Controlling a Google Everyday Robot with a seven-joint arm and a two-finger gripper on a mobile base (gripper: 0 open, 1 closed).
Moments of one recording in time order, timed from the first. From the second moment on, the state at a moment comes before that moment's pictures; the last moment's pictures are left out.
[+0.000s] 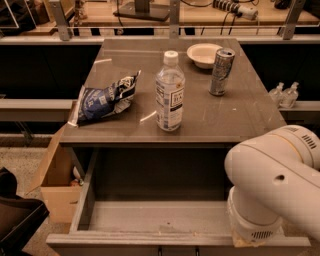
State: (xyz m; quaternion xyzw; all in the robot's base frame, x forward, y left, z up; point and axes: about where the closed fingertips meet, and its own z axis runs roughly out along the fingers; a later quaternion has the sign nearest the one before) arm 0.306 -0.182 0.717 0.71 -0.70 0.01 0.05
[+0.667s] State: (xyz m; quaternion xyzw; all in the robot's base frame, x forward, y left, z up) arm 0.309 -0.174 0.719 0.73 -0.68 0.01 0.04
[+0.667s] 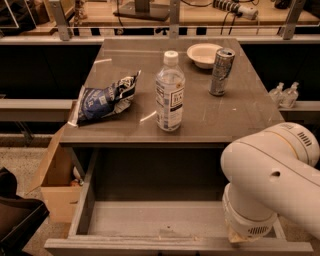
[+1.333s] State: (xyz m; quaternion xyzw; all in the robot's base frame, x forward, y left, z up) arm 0.363 -0.170 0.700 0.73 -0.68 0.01 0.00
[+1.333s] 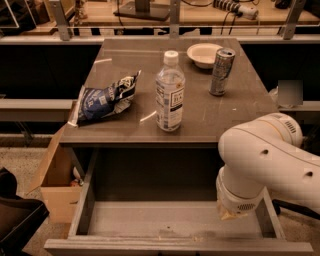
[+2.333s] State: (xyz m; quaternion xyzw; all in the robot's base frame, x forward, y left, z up) arm 0.349 -0.186 0.670 0.72 -0.69 -0.05 0.04
